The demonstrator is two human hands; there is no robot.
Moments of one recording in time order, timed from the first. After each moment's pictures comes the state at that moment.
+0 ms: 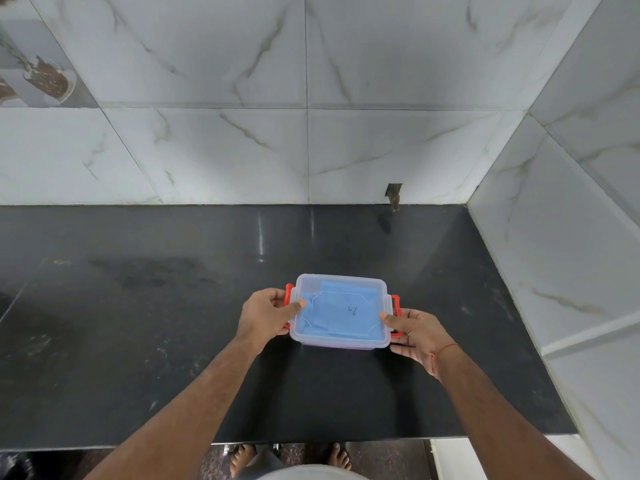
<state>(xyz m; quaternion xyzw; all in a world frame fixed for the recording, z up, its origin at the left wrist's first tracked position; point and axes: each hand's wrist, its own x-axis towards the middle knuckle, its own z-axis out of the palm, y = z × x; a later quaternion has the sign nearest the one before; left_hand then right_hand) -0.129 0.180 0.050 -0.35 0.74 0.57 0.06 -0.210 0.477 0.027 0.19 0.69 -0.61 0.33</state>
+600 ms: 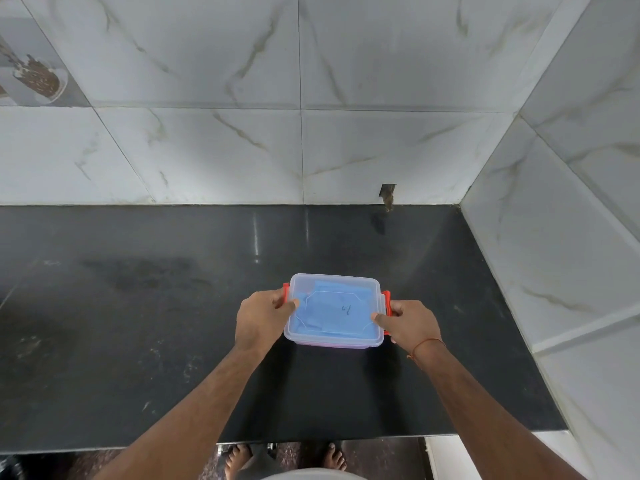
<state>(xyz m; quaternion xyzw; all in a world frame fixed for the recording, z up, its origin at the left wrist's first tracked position) -0.125 0.195 0.053 -0.31 0.86 0.40 0.02 -0.211 0.464 0.040 0.01 0.93 -0.33 0.17</state>
